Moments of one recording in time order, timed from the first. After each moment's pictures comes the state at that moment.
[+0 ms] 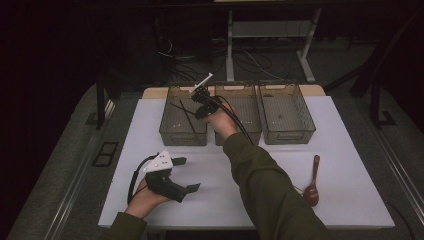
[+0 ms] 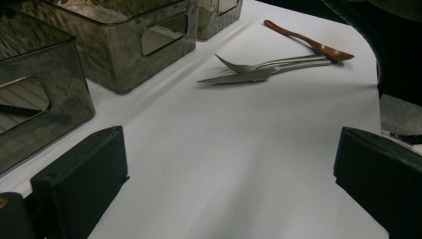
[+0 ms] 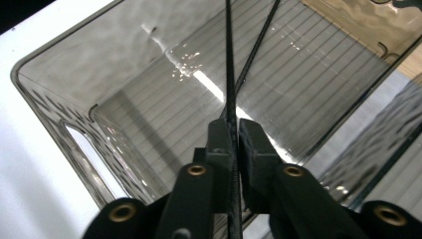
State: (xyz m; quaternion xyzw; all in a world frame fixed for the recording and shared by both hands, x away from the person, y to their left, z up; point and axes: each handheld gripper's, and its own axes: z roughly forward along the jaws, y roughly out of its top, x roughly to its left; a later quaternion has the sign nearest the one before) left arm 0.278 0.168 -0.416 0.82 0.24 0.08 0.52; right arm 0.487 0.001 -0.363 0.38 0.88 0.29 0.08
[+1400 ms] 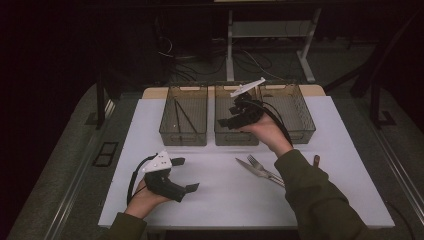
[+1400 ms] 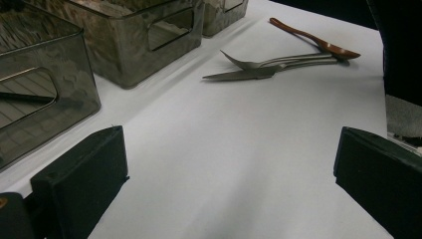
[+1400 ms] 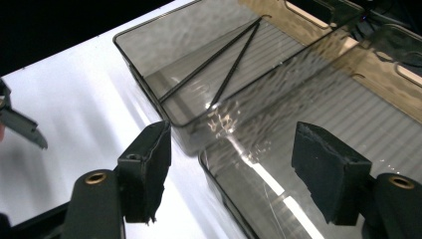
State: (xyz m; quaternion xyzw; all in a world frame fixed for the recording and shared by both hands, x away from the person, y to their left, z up) left arm 0.277 0.171 -0.418 0.82 0.25 0.08 0.52; right arm 0.421 -0.117 -0.329 0.32 0.85 0.40 0.09
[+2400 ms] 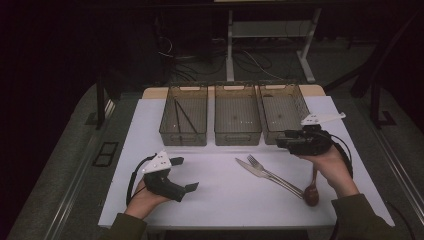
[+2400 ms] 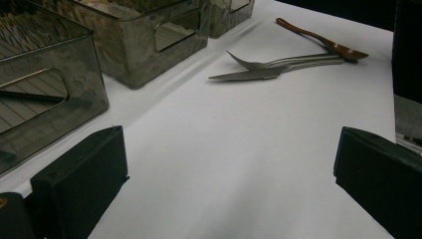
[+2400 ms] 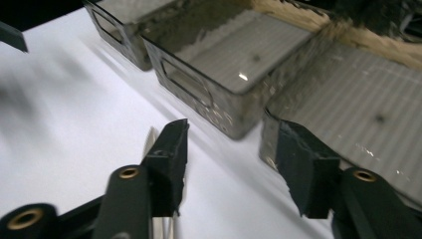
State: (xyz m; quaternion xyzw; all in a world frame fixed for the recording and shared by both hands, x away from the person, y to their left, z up) left arm 0.276 0.172 -0.417 0.82 0.25 0.09 0.51; right arm 0.337 -0.272 -0.363 0.38 0.81 0.43 0.13
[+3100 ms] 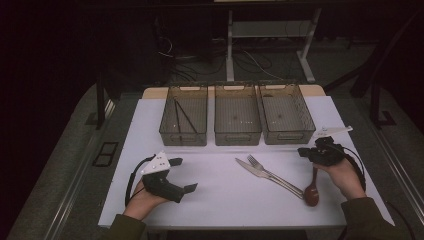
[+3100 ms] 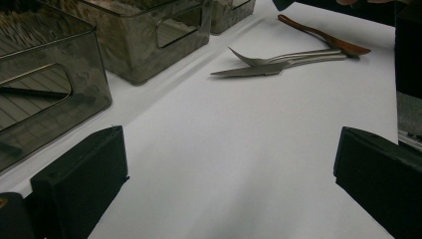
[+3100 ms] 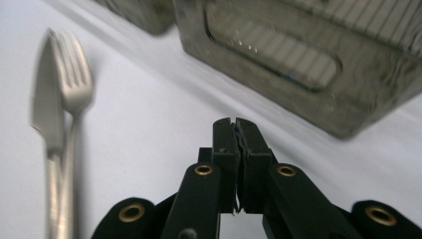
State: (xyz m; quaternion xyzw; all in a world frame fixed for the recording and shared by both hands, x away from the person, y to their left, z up) left arm 0.274 0.176 -0.418 0.82 0.25 0.10 0.51; right arm 0.337 -0.321 -0.418 0.44 0.82 0.34 0.14
